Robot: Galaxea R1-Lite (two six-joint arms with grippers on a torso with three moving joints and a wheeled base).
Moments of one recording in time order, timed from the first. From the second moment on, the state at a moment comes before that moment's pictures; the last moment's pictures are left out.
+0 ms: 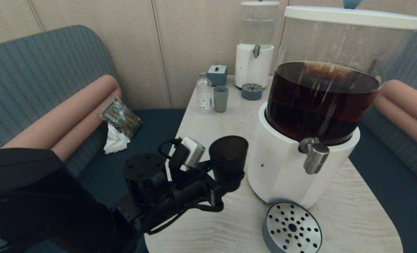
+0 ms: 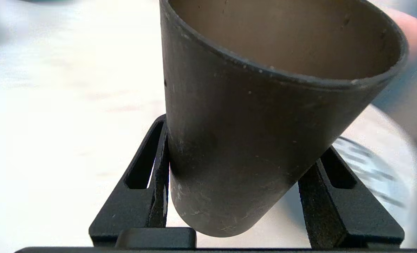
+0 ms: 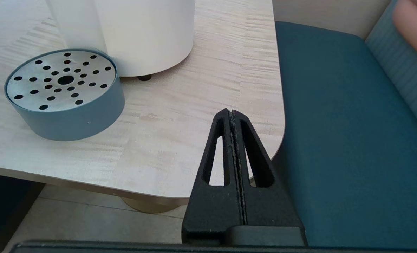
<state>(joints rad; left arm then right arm) -0.65 2.00 -0.59 -1.45 -0.26 -0.06 0.00 0.00 0.00 0.01 0.01 -0.06</state>
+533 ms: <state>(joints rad) -0.35 2.18 -0.80 -1.52 -0.31 -0.05 0.00 0.00 0.00 0.01 0.01 -0.06</state>
